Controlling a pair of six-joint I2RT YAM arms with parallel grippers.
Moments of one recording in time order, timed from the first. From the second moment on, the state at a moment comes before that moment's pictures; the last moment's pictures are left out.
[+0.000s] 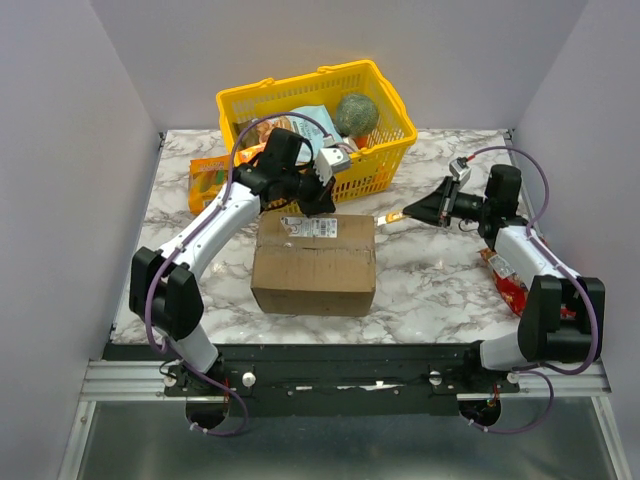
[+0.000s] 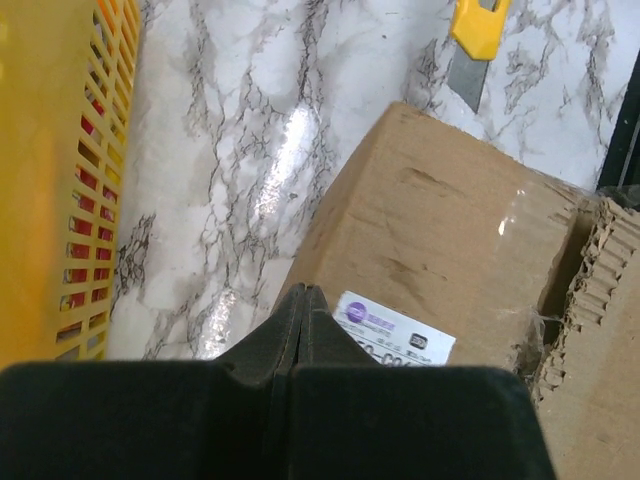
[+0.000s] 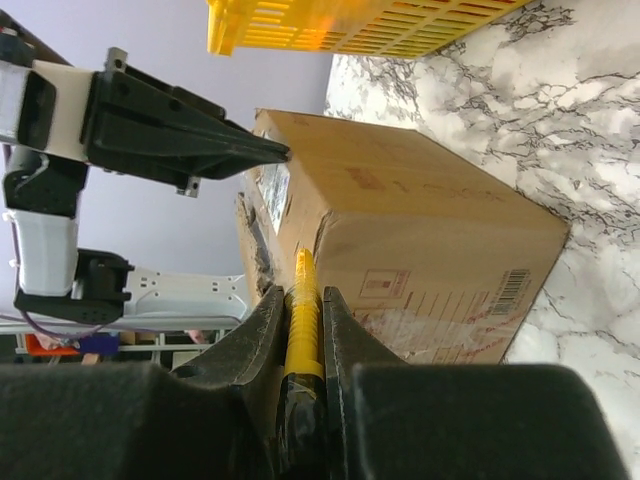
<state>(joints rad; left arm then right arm) -0.50 1.65 1.49 -0.58 0.64 0.33 -0.05 1.43 0.87 0.13 -1.18 0.83</state>
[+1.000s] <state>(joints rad) -0.49 1.28 1.32 -0.75 0.53 0.42 -0.05 1.37 0.86 0.00 -1.18 0.69</state>
